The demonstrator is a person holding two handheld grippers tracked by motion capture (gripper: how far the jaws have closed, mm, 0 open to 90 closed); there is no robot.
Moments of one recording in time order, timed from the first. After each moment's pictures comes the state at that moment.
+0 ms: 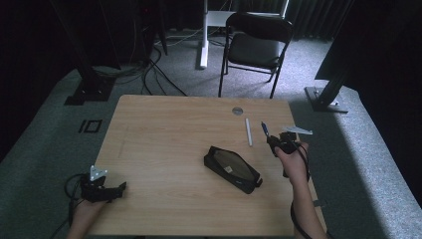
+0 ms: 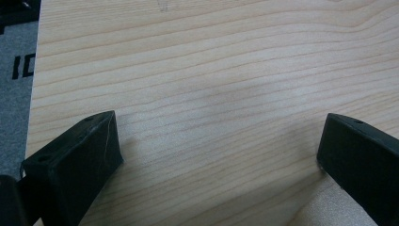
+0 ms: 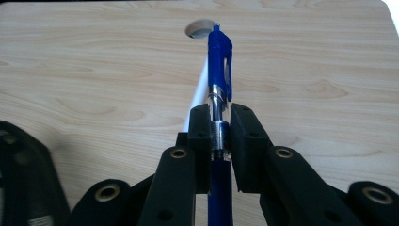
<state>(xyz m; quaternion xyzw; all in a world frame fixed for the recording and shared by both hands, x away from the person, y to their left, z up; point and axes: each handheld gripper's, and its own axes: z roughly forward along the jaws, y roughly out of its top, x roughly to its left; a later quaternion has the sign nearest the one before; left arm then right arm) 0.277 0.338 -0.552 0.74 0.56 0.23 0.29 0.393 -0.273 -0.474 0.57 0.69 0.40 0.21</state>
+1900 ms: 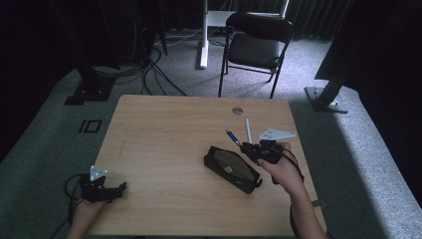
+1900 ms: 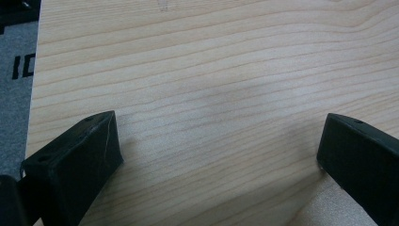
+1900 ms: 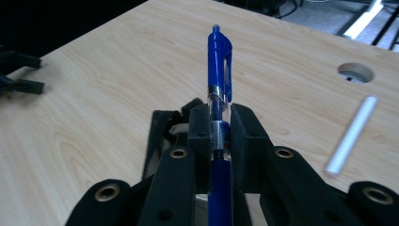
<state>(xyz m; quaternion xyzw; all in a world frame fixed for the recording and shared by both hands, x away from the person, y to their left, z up) 0.277 0.338 -0.553 0.74 0.56 0.23 0.29 0.340 -0.203 -0.422 0.37 0.79 0.46 0.14</state>
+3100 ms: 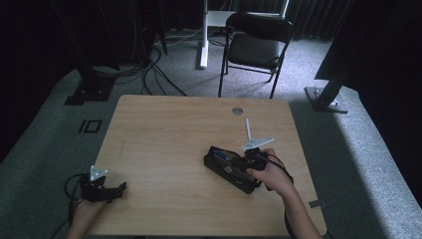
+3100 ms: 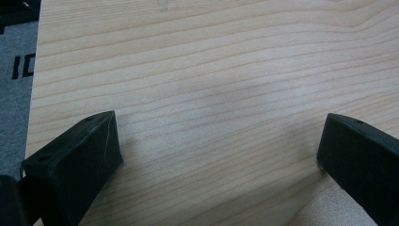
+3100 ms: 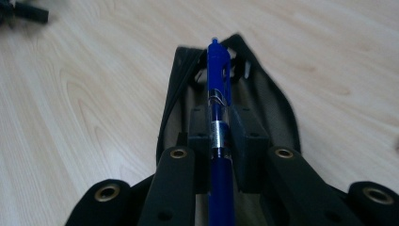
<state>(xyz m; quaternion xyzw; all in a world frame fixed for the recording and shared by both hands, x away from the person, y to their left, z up) 0.277 0.338 -0.552 0.74 0.56 0.23 0.29 0.345 -0.176 -0.462 0.34 0.86 0.38 0.08</state>
